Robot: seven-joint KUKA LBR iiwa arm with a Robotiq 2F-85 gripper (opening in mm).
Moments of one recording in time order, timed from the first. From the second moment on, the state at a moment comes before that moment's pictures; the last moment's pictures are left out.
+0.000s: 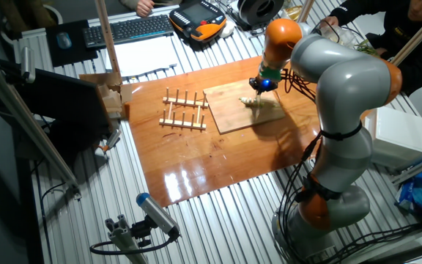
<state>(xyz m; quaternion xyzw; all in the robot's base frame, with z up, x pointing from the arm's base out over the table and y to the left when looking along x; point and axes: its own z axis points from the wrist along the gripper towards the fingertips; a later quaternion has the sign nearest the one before) 0.589 -0.058 0.112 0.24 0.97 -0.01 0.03</state>
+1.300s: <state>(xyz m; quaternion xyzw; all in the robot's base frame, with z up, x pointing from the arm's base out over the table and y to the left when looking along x) 0.587 -0.055 0.092 0.24 0.97 -0.02 0.05</state>
